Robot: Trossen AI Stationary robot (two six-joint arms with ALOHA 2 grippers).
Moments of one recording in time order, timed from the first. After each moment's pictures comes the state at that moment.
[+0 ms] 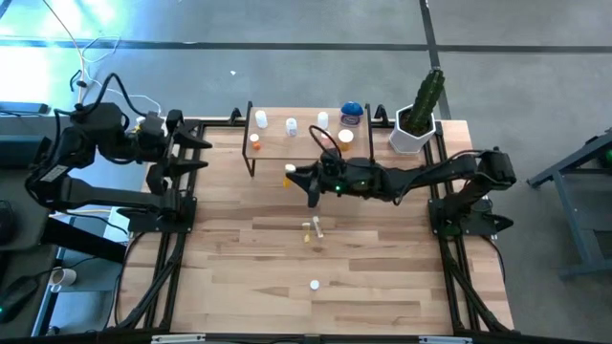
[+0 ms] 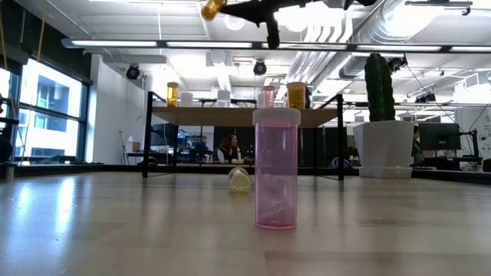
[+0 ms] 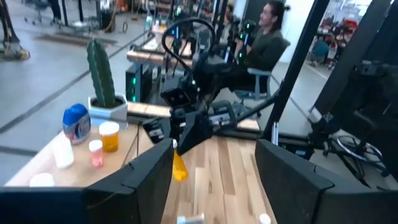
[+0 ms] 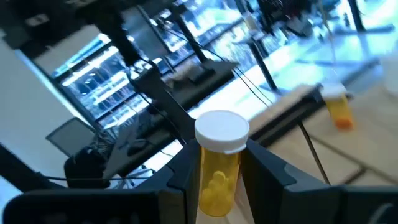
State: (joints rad) left arm 0.30 0.73 1.35 -0.78 0.19 -0.13; right arm 0.03 1.60 1.11 0.49 0.22 0.56
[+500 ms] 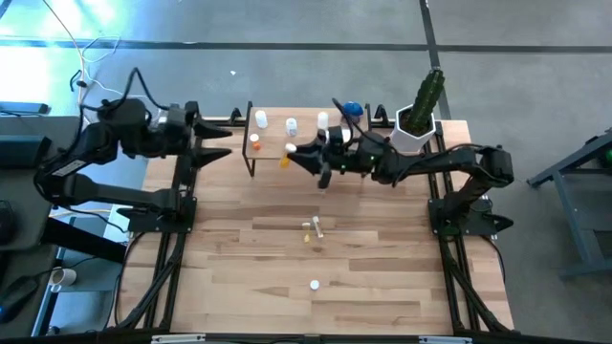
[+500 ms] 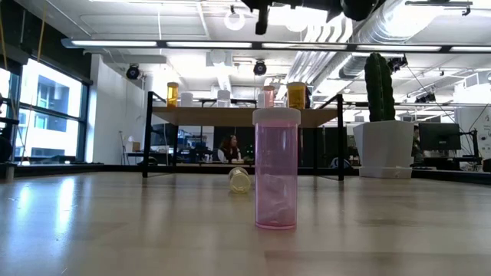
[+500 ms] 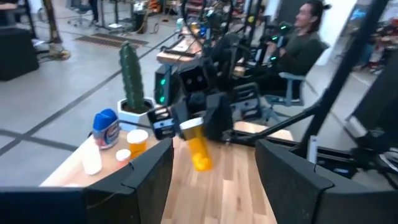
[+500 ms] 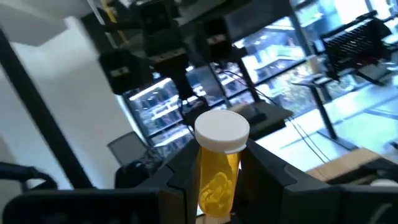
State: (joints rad) left arm 0.30 0.85 1.35 -0.67 0.06 -0.13; right arm -0.14 1.60 1.11 0.76 -0.13 0.48
